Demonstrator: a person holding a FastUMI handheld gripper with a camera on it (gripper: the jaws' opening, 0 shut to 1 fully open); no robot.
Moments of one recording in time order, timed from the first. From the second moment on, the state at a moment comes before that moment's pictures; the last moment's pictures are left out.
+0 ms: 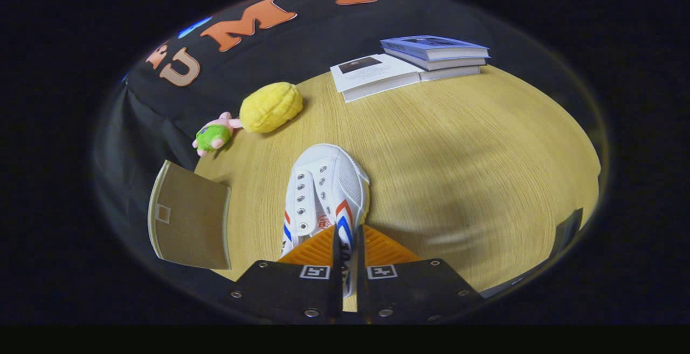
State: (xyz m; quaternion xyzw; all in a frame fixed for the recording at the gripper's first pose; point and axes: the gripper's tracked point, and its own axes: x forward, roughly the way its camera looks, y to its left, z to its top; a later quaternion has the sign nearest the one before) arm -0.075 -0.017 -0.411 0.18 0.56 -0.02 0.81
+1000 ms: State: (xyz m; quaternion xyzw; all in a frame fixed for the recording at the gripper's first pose) arm -0.015 0.303 -0.277 0.14 0.46 0.24 0.84
